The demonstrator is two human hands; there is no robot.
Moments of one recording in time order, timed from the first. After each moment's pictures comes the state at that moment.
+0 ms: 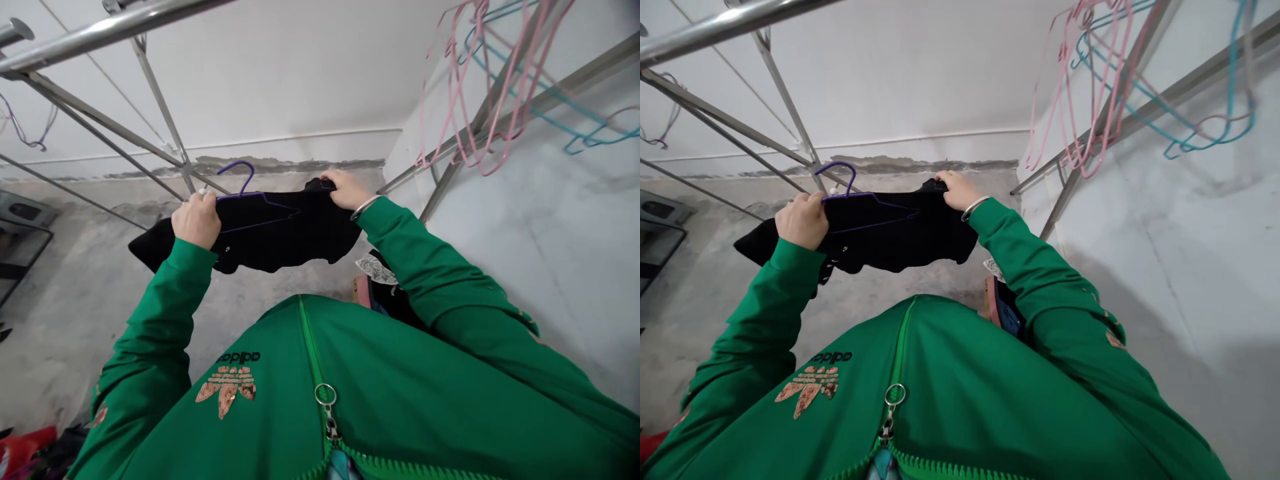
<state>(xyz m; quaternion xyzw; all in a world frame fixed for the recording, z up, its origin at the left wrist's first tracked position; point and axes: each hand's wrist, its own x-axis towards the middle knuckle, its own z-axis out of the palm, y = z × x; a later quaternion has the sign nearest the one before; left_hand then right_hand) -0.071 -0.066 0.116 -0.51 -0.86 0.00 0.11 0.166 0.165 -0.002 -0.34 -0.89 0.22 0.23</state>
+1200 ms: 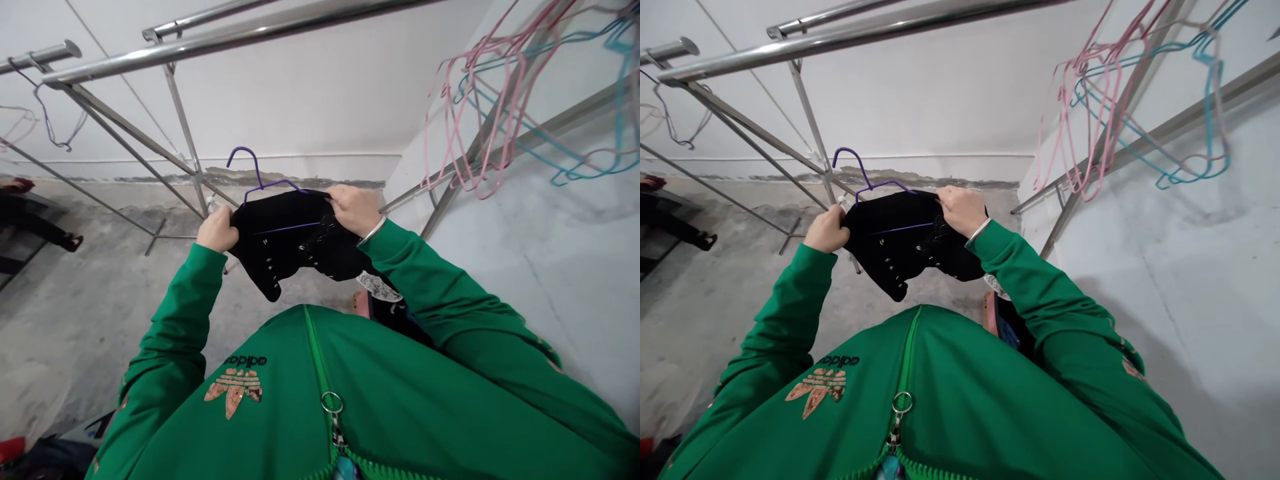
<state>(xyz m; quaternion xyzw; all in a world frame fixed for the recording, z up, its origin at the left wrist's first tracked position) -0.085 -0.067 0.098 -0.53 -0.85 -0.04 0.00 0.171 0.099 0.054 -0.35 -0.91 0.02 0.23</state>
